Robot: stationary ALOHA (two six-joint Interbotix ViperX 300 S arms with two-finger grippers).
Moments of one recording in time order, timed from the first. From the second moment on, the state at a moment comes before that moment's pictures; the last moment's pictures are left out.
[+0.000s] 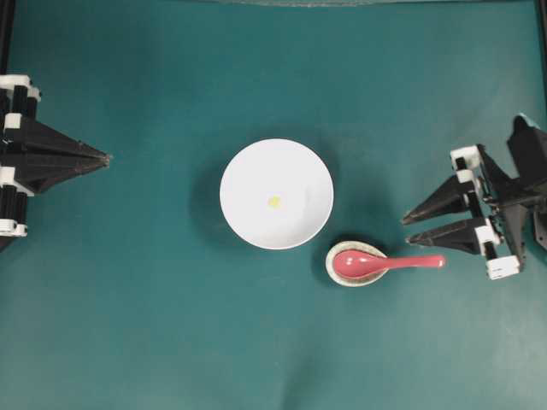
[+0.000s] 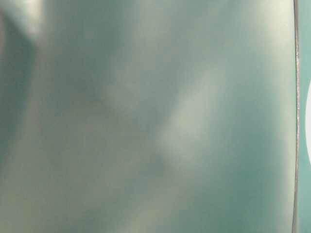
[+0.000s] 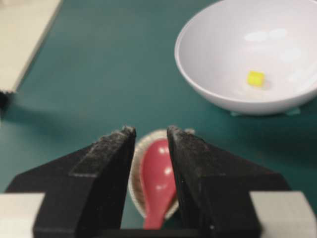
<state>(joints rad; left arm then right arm) 0.00 -0.96 1.18 0.02 -0.20 0.03 -0.01 -0.49 1.35 -0.37 -0.69 0.51</state>
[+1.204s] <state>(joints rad) 0.00 -0.96 1.19 0.02 -0.17 0.03 0.54 0.12 1.39 0.49 -1.31 0.08</state>
